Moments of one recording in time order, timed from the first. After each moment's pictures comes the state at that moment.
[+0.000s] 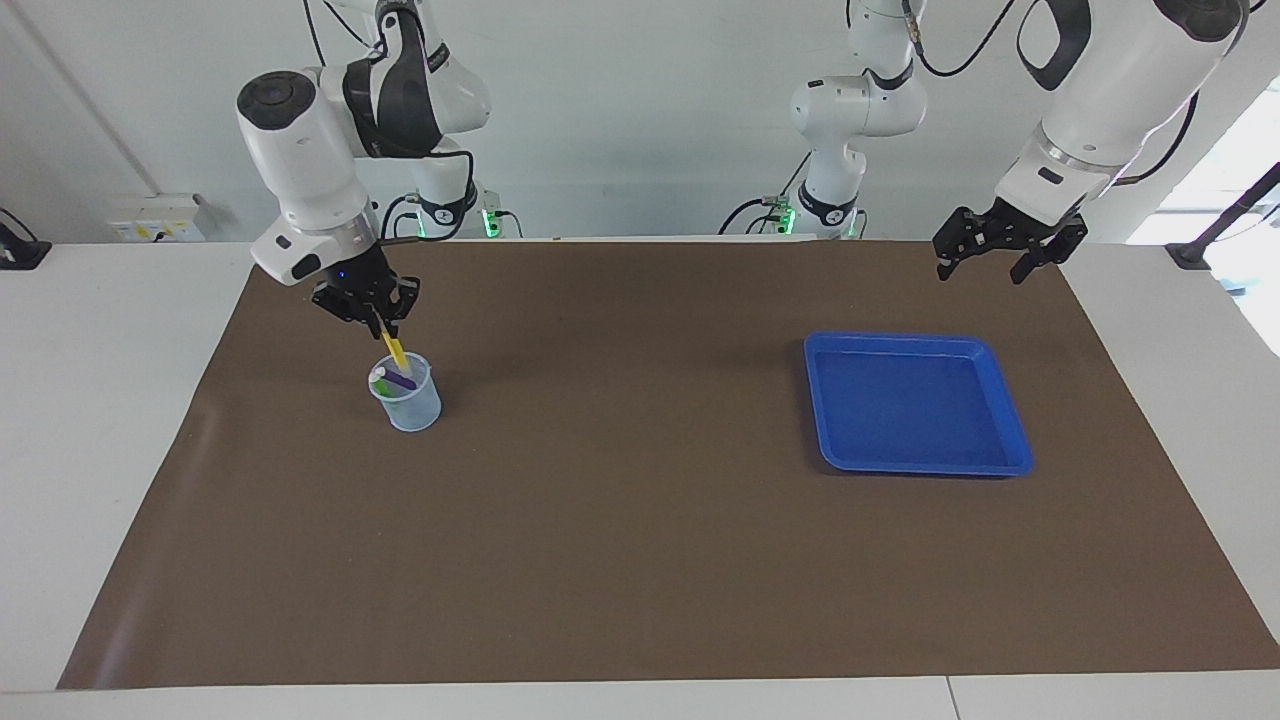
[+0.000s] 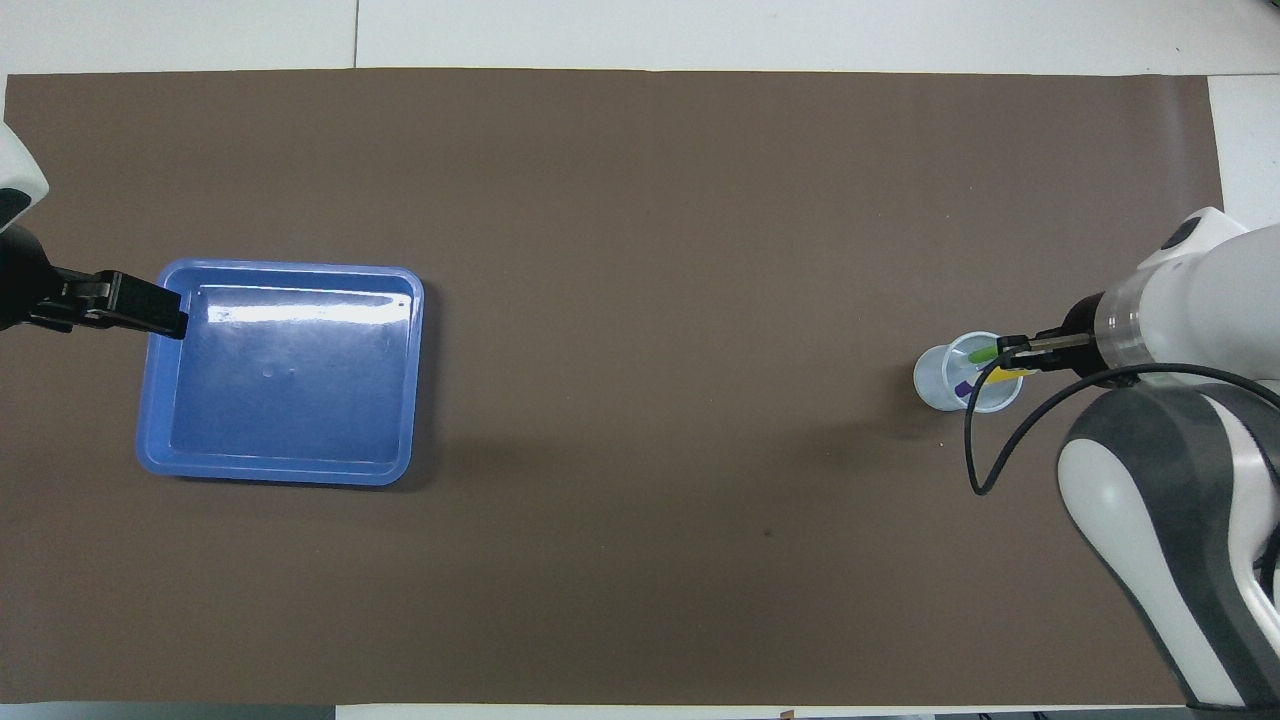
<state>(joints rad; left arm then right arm) -0.06 -0.01 -0.04 -1.60 -0.01 1.53 0.05 0.05 -0.15 0.02 -2.04 -0.02 1.90 0.03</state>
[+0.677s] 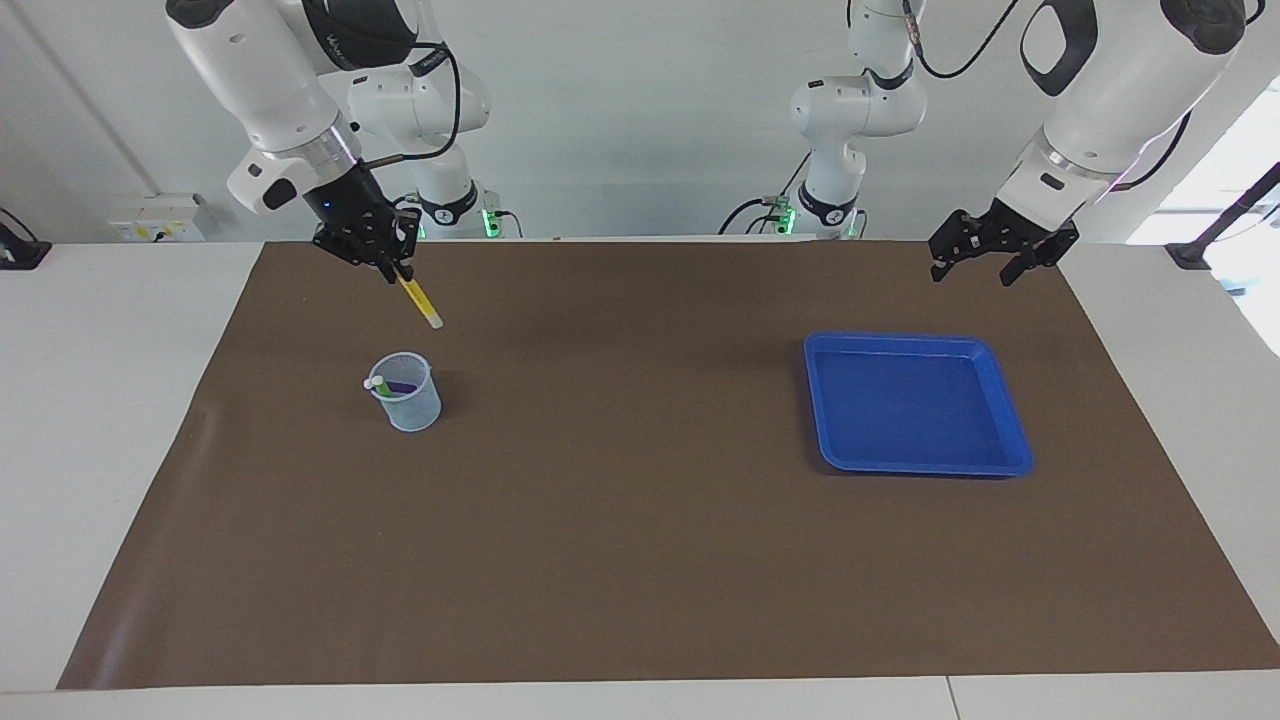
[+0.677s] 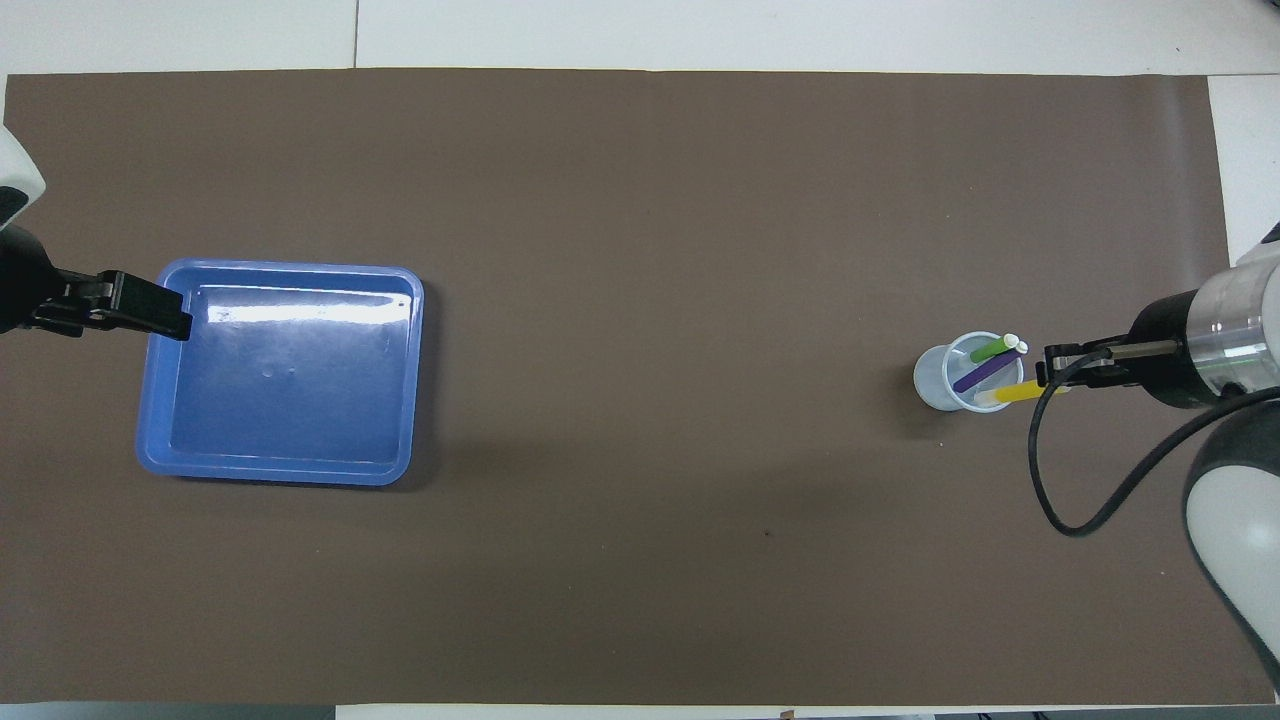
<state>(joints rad) -0.04 -0.02 -0.04 -1.65 -0.10 1.55 0.02 0.05 -0.18 0.01 -1.91 0.26 1.74 0.05</state>
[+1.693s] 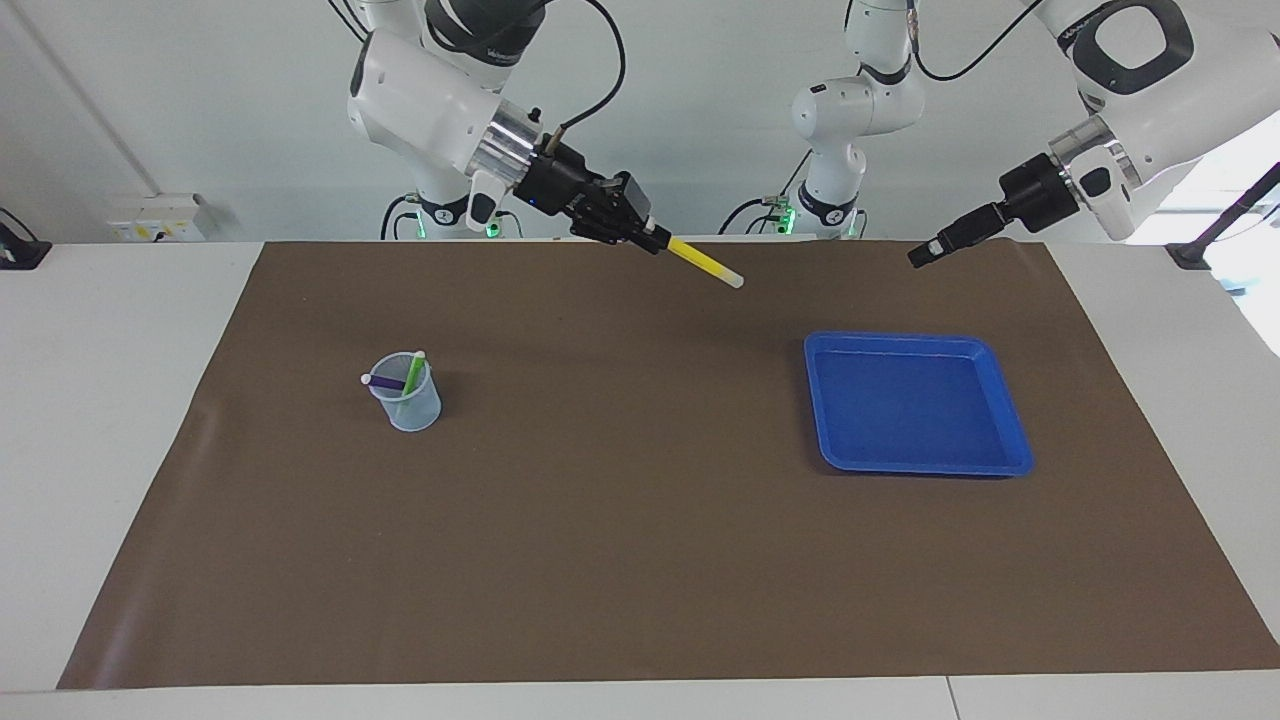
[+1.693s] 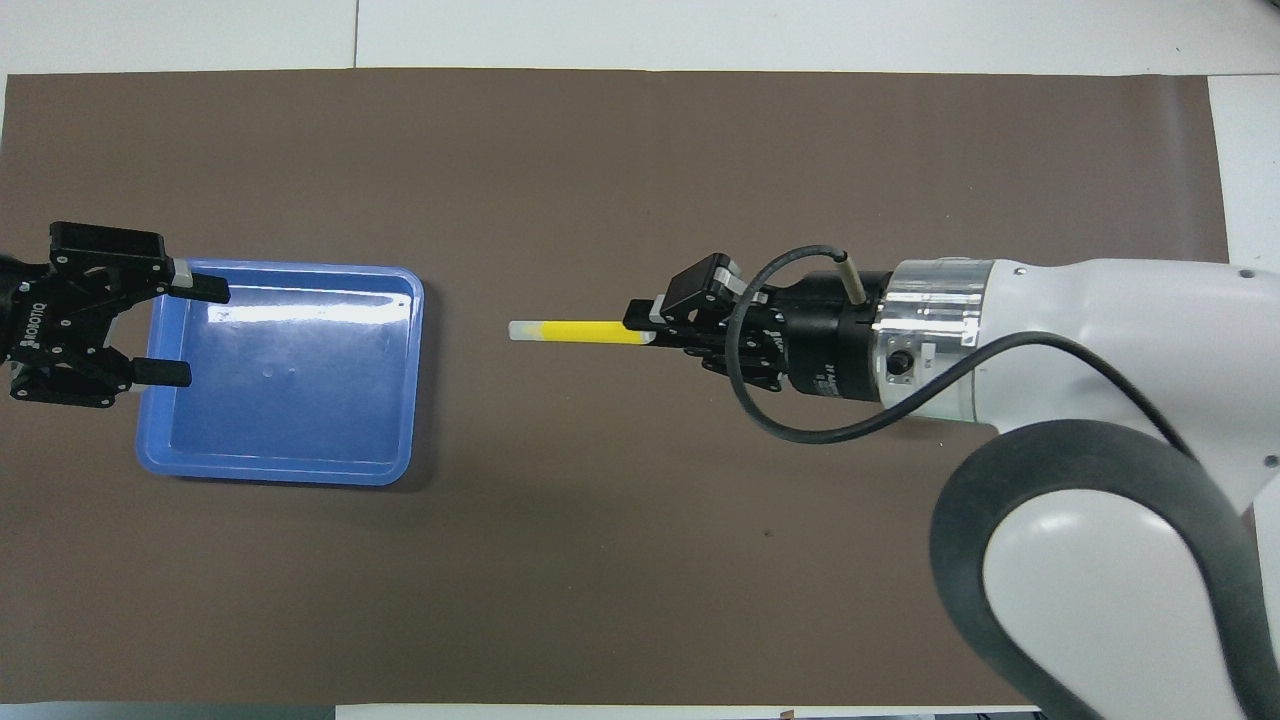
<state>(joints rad) 0.14 -0.11 -0.03 -1.85 -0.79 1.56 -0.42 0.43 -0.08 0.05 -1.94 1.13 2.29 0.41</state>
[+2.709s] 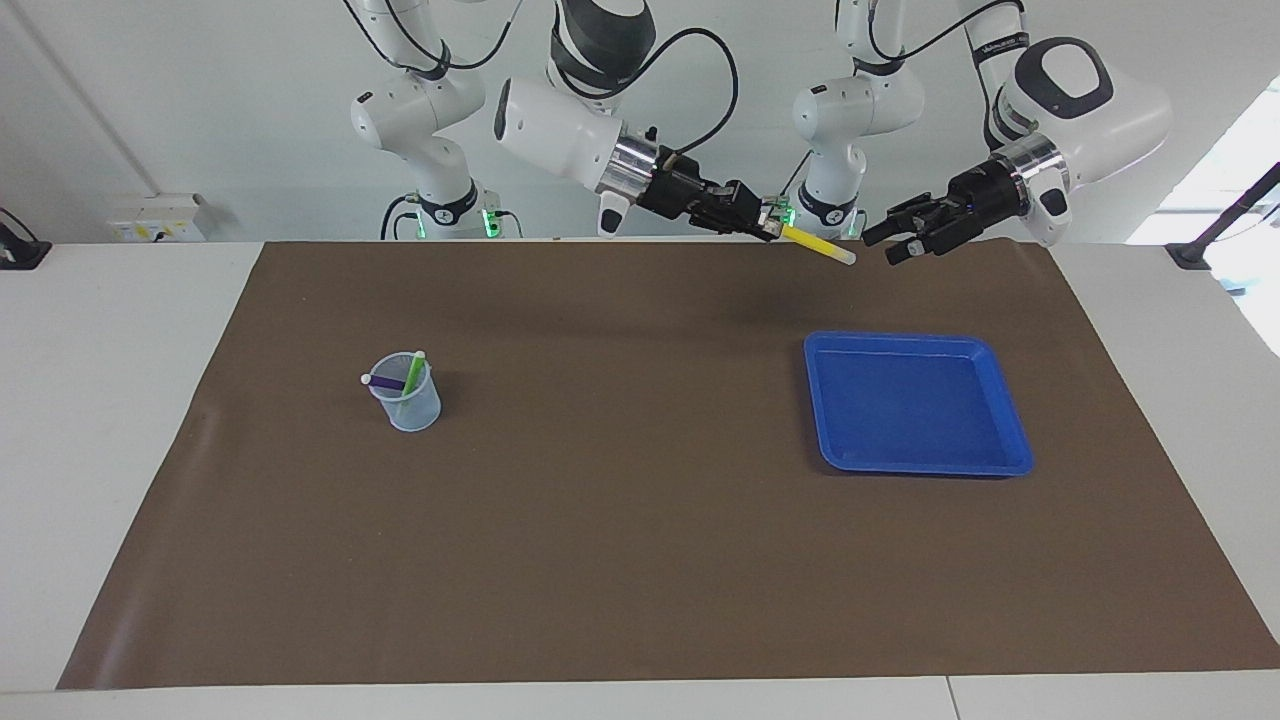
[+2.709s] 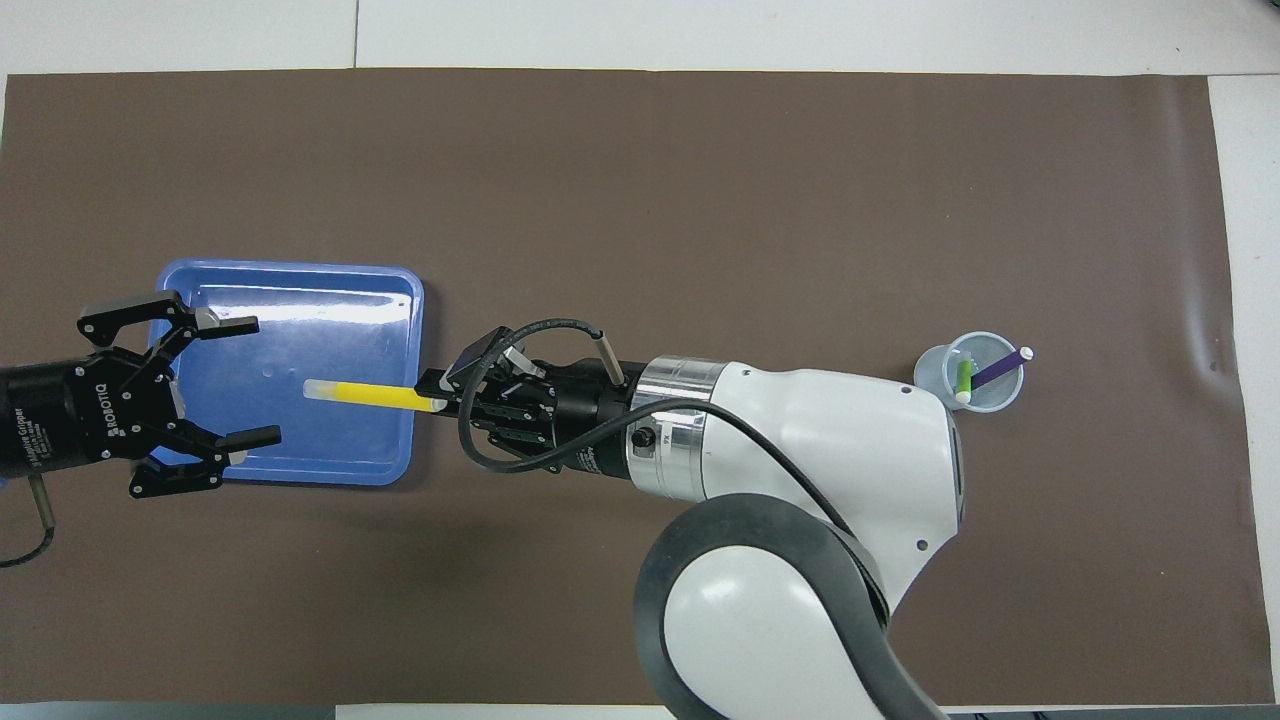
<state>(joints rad) 0.15 -0.34 -0.03 -2.29 -1.19 1.76 -0.66 0.68 0.03 0.04 -1.91 1.39 2.52 0.48</state>
